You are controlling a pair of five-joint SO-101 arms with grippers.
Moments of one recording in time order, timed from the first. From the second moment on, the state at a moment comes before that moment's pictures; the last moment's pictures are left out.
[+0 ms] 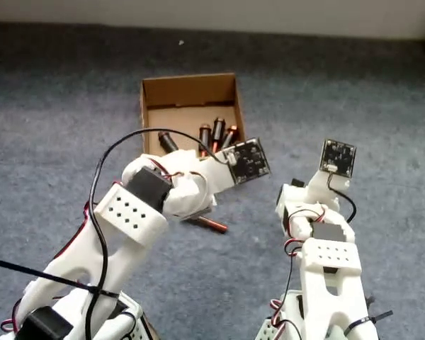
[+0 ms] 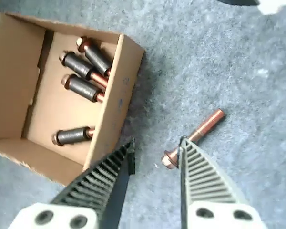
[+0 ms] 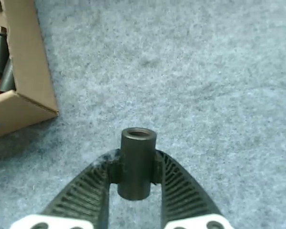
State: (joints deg) left arm 27.5 -29.1 30.6 69.8 -27.5; right arm -0.3 -46.0 72.8 29.8 -7.3
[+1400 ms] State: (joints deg) left arm 26.8 -29.7 49.2 60.4 50.5; right arm -0.2 -46.0 74.2 28.1 -7.3
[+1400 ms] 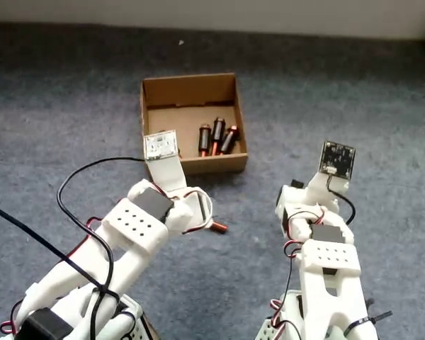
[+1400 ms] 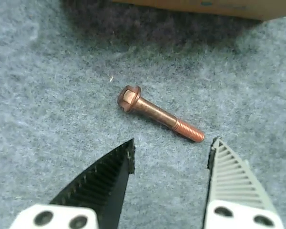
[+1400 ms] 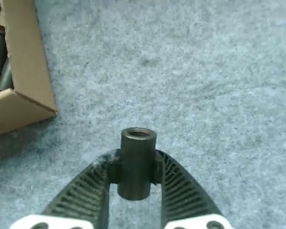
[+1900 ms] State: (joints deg) left arm 26.9 -6.5 26.5 75.8 50.5; right arm -0.2 -46.0 74.2 28.1 -7.3
